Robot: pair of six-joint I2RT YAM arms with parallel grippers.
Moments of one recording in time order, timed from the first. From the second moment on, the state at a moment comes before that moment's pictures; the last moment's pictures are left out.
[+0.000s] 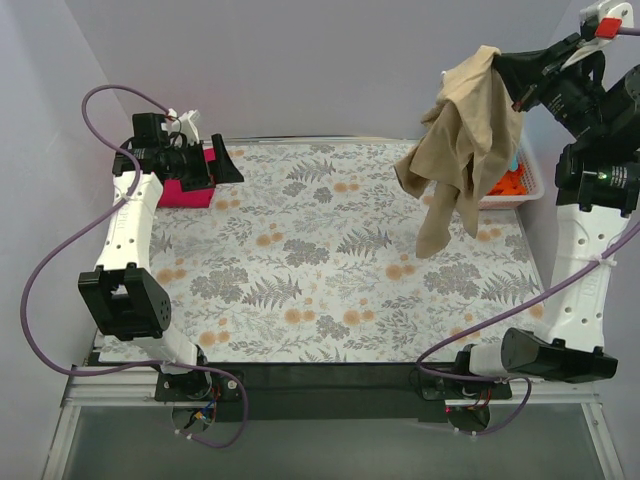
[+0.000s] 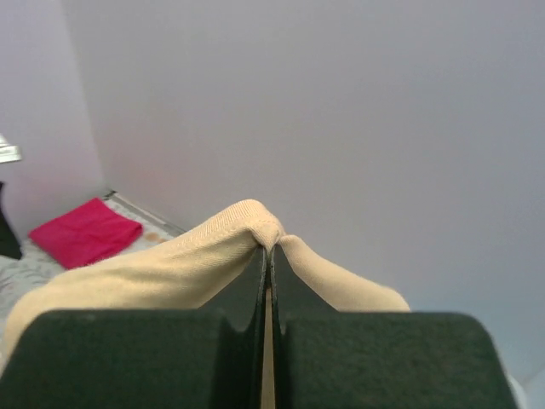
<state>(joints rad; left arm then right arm) 0.07 1.63 1.67 -0.87 0.60 -0.12 -0.17 1.37 1.95 -0.27 -0.74 0.10</state>
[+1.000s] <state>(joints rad) 0.09 1.36 1.43 -0.85 0.68 0.03 0.58 1.26 0.98 -0.13 -0.63 -0.03</state>
